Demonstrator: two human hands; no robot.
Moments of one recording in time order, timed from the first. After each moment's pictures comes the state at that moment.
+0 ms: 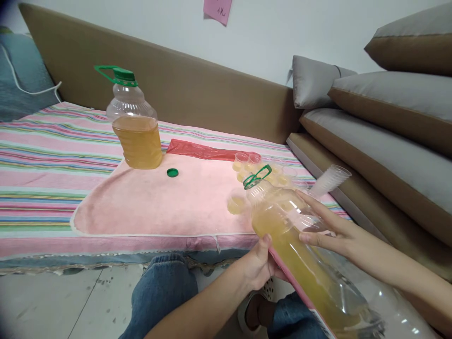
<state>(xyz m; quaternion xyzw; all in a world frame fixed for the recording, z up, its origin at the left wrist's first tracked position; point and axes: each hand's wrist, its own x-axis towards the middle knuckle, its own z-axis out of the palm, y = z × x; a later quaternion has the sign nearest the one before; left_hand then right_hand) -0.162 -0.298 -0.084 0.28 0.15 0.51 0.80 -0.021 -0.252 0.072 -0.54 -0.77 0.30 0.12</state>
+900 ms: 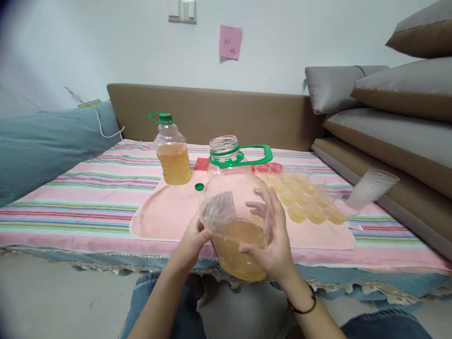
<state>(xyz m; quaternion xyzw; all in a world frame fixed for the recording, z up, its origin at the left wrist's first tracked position) -0.343 -0.361 -0.012 0.40 0.39 0.69 0.46 -0.176 -0.291 -0.010 -0.21 -0.73 0.37 0.53</state>
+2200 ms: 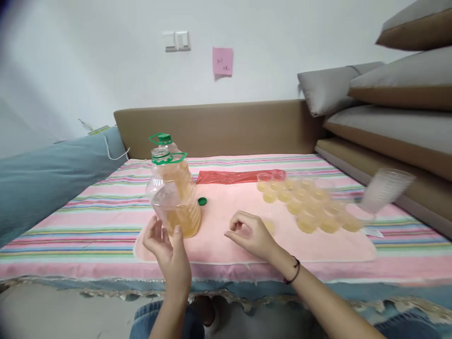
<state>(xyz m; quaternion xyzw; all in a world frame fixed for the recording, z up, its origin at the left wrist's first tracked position) -0.361 -0.359 -0.015 0.25 0.59 0.77 -0.04 -0.217 -0.236 -0.023 -0.15 -0.84 0.35 0.39</state>
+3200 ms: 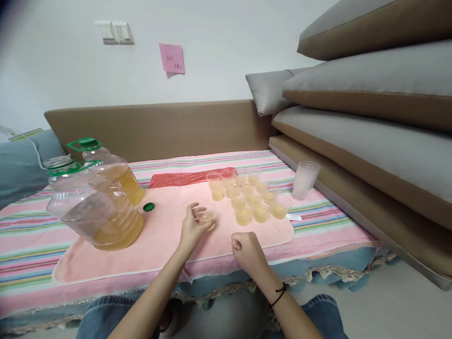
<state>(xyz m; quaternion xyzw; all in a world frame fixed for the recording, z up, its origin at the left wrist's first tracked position) -0.255 -0.203 -0.072 0.47 0.66 0.55 0.21 -0.059 -0.195 -0.079 -0.37 -0.81 0.26 0.37</state>
